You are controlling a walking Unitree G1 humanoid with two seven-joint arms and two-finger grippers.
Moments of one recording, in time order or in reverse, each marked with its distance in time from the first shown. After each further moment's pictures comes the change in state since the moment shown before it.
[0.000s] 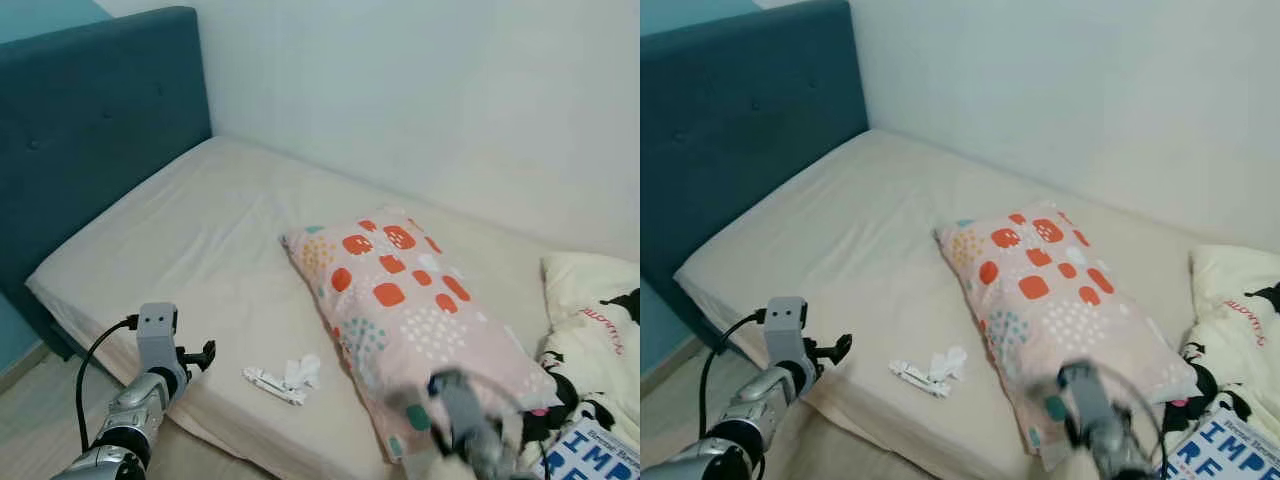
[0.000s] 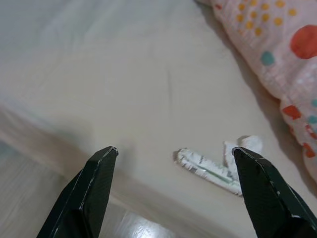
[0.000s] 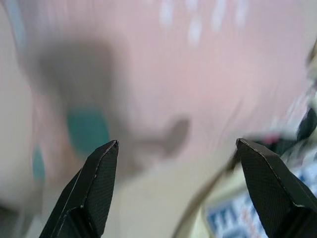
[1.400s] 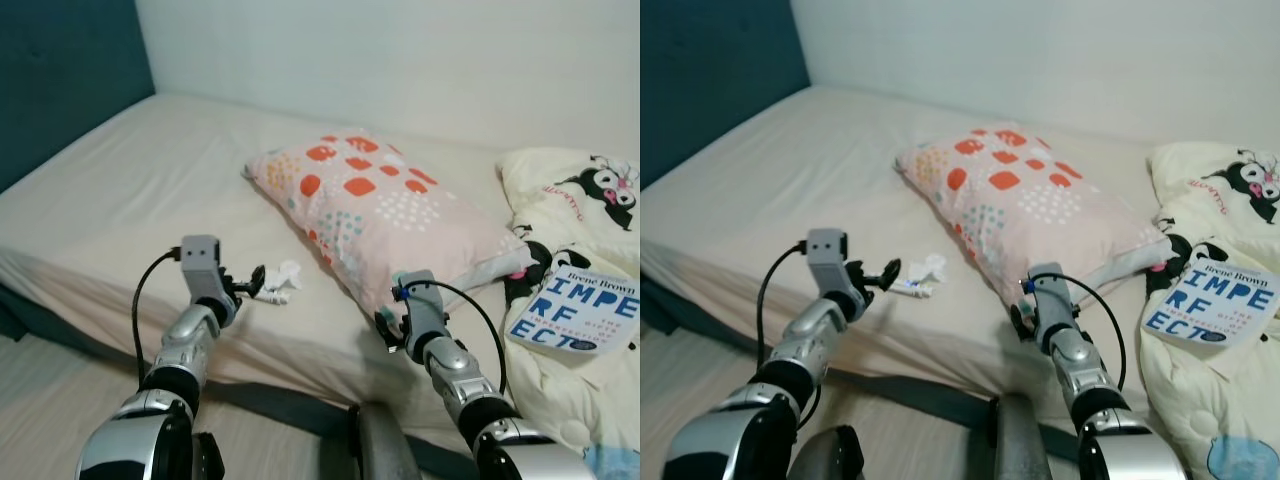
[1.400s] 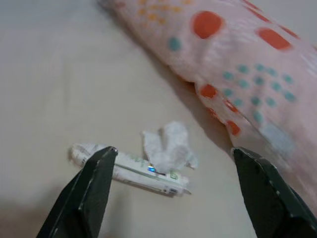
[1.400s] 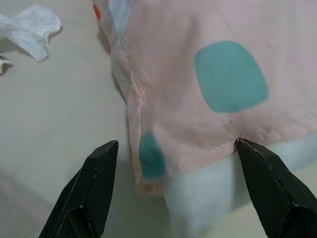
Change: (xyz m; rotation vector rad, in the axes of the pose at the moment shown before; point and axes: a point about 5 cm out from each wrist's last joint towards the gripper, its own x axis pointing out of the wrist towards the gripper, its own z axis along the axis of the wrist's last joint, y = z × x) left arm 0.031 -0.062 0.081 -0.214 -0.280 -0.139; right arm -0.003 0.008 0.116 0.138 -0.418 0.146
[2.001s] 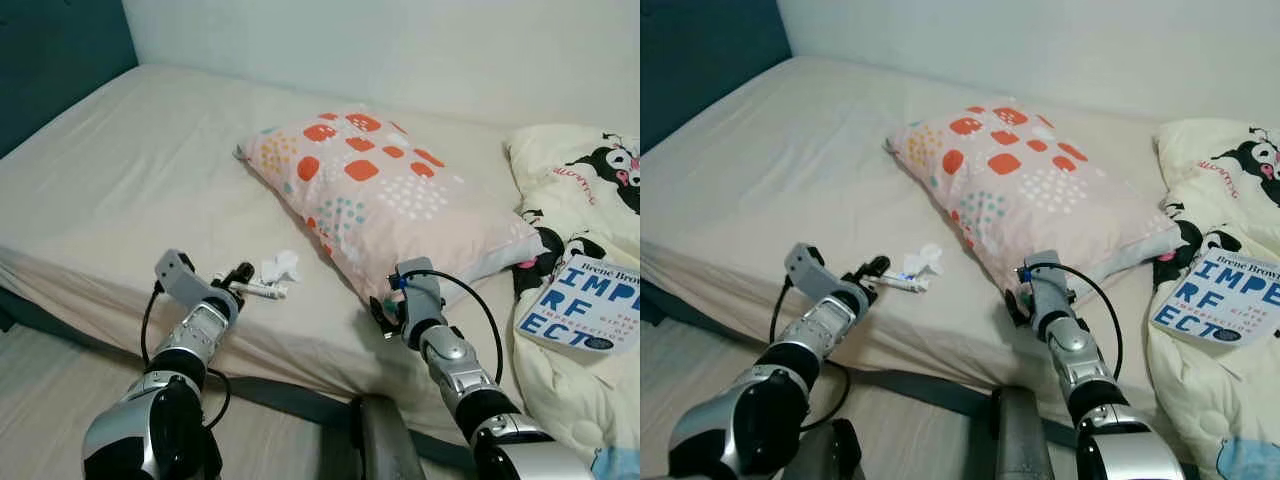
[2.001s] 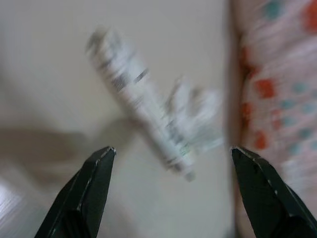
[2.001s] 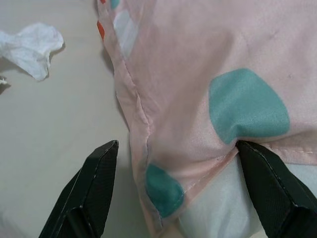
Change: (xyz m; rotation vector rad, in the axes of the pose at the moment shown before) left arm 0.006 -0.006 -0.021 -0.578 0.203 0.274; right arm 0.003 0.003 0.026 -0.015 -0.120 0.019
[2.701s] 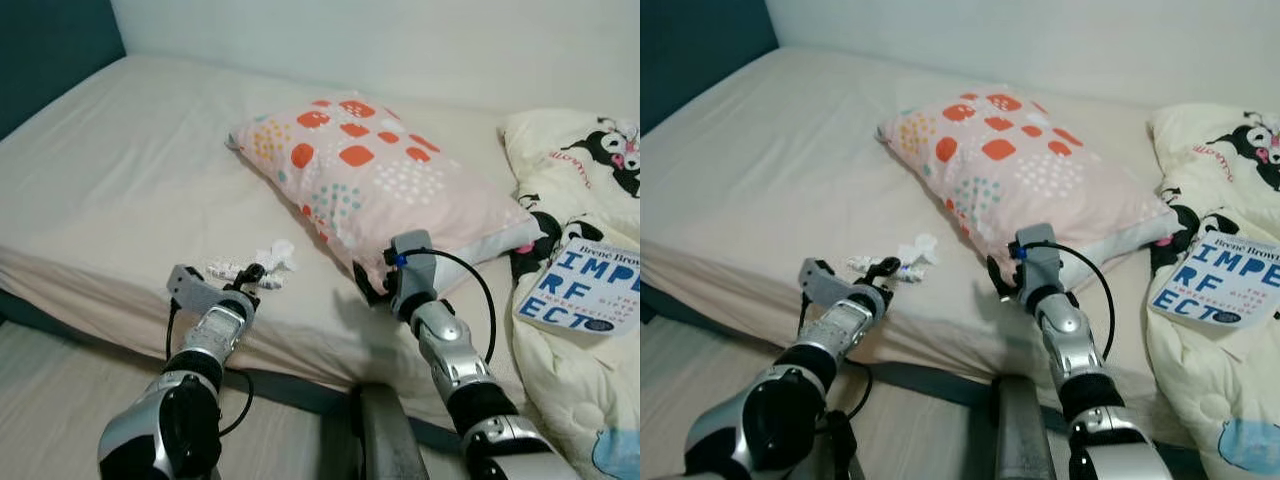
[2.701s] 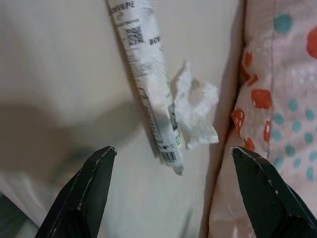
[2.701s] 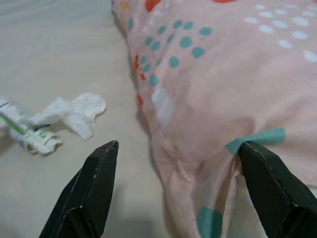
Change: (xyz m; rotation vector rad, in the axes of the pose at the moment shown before) left arm 0.001 -0.010 -0.002 -0.279 -0.076 -0.047; right arm -0.003 0.015 0.047 0.026 -0.238 0.098
